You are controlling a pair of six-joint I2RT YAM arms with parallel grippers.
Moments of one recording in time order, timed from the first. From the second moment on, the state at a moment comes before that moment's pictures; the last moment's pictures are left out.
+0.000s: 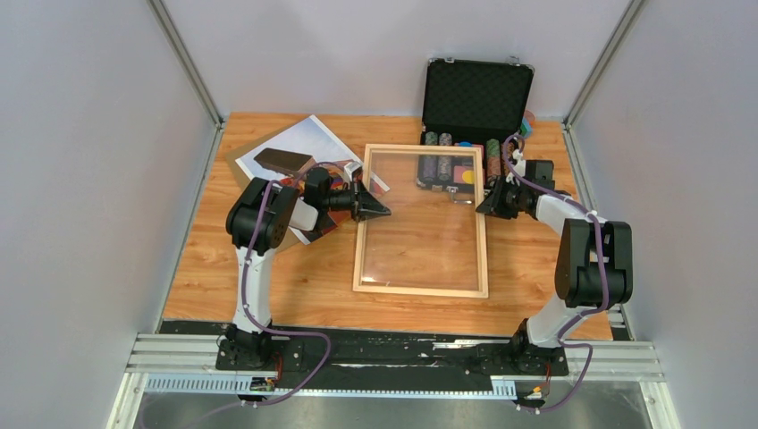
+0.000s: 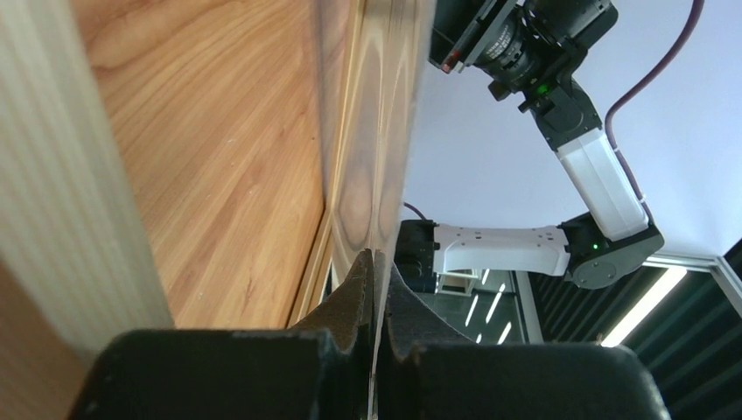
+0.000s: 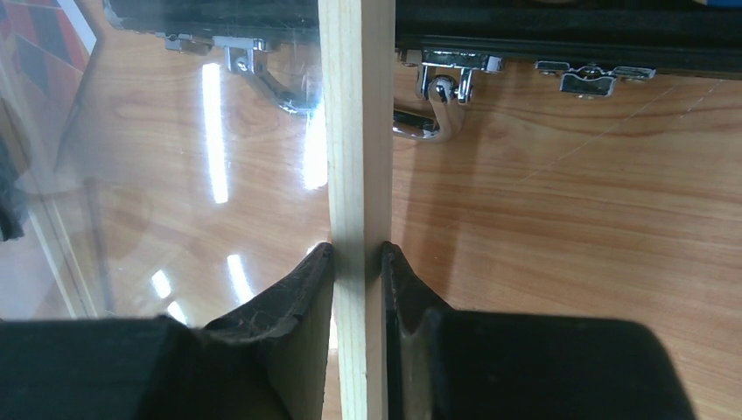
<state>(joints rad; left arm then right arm) -0.33 2.20 1.00 1.02 1.13 -1.41 -0.07 1.67 0.95 -0.20 -0.48 0.24</state>
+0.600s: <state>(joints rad) -0.33 2.20 1.01 0.90 1.11 -1.29 -0.07 1.67 0.96 -0.20 -0.48 0.23</state>
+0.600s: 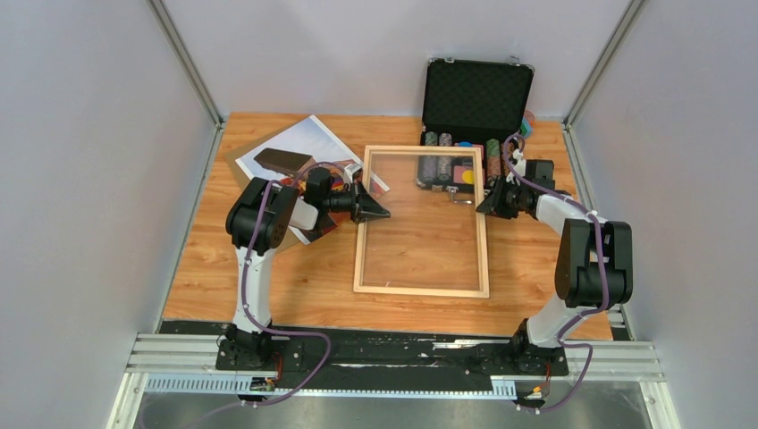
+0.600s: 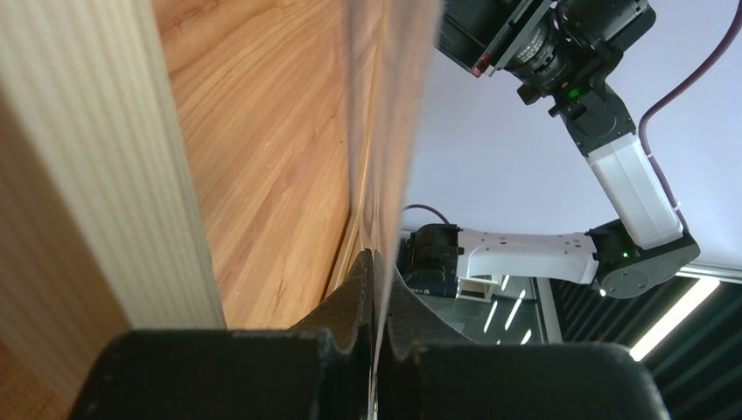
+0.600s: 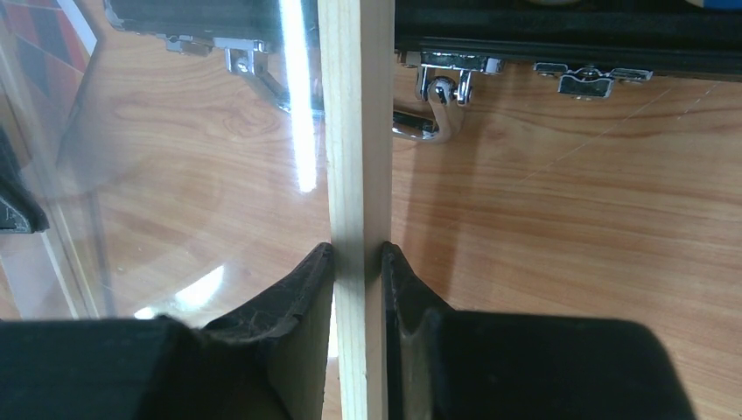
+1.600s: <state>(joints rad) -0.34 2.20 1.06 0.73 1.10 -1.15 -0.07 1.67 0.96 -0.20 -0.48 0.23</state>
